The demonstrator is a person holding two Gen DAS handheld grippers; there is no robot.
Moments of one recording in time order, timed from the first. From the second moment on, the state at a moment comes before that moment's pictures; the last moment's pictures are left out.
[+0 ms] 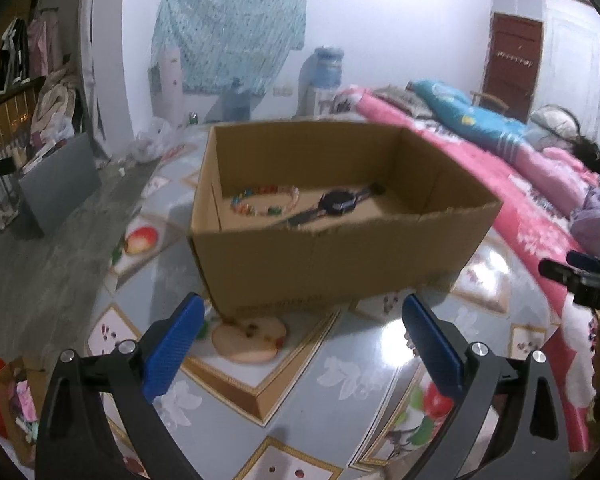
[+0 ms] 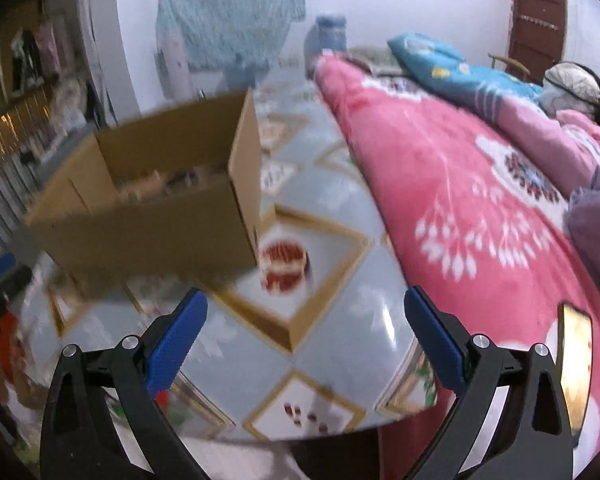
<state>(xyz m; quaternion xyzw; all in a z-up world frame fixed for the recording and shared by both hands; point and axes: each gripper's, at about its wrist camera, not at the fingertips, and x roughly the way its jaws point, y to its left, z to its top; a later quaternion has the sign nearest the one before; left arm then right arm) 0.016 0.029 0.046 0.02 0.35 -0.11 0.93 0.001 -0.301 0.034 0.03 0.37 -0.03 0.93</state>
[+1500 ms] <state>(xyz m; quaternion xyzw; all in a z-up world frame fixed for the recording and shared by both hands) 0.069 0.008 -0.036 0.09 0.50 -0.02 0.86 0.034 -0.223 -0.010 0.01 0.44 0.17 0.88</state>
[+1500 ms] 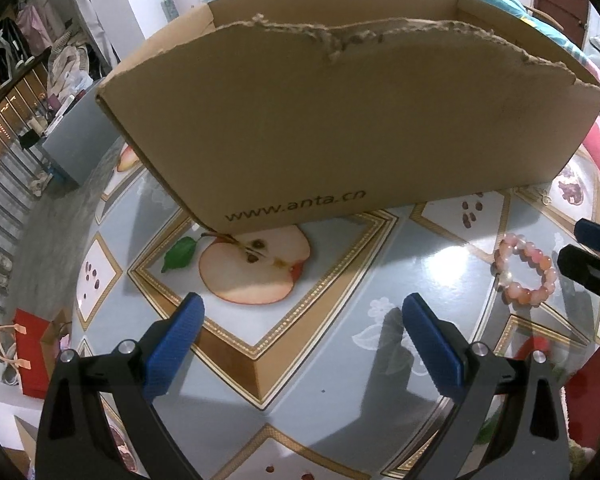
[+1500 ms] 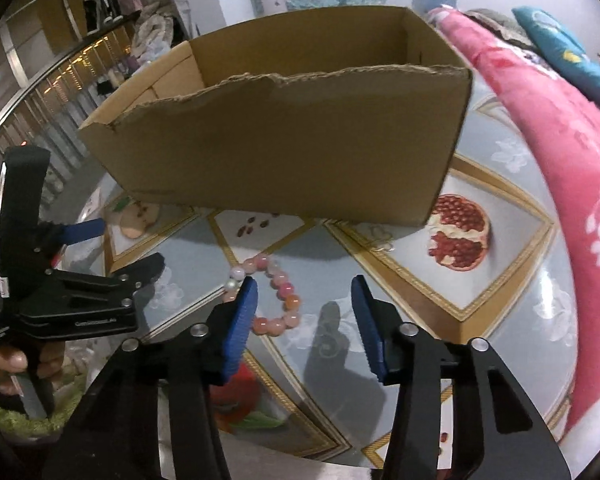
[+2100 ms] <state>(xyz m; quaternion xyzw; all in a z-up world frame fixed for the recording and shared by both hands) 0.062 0.016 -0.032 0.08 0.45 -0.07 0.88 0.043 -0.231 -0.028 0.06 0.48 0.19 0.85</state>
